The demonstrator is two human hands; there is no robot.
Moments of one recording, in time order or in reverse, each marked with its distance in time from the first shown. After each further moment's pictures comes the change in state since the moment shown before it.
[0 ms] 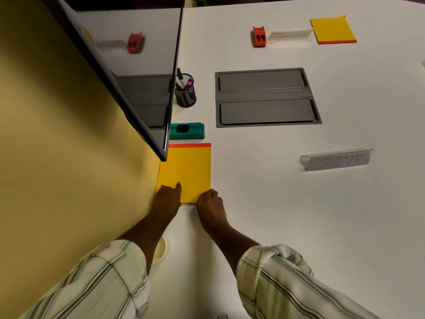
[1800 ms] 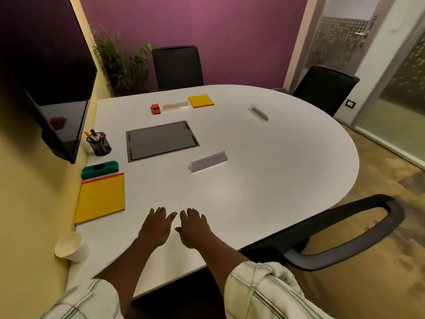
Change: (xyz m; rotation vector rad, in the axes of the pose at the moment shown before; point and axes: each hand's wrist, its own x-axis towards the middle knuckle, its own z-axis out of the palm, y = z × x) left_hand -0.231 0.240 -0.042 -0.447 0.257 0.268; right_hand -0.308 0.109 -0.057 0.180 0.131 0.250
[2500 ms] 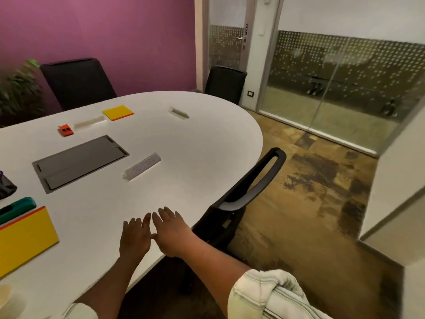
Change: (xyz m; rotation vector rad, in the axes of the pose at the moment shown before) left_hand -0.062 0.053 0.035 0.389 0.179 0.353; right_hand -0.128 -0.004 -0.024 0.013 0.175 0.173
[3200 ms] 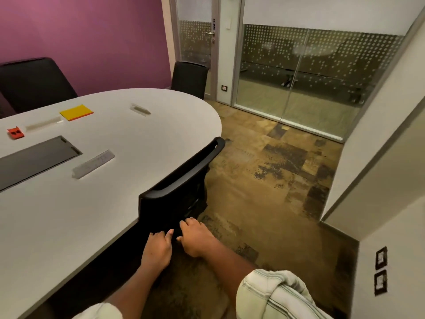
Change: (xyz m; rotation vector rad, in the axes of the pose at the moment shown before) left_hand -0.077 0.236 0.015 -0.630 -0.086 -0.043; right_hand -0.169 0.180 -0.016 0.067 -0.118 0.251
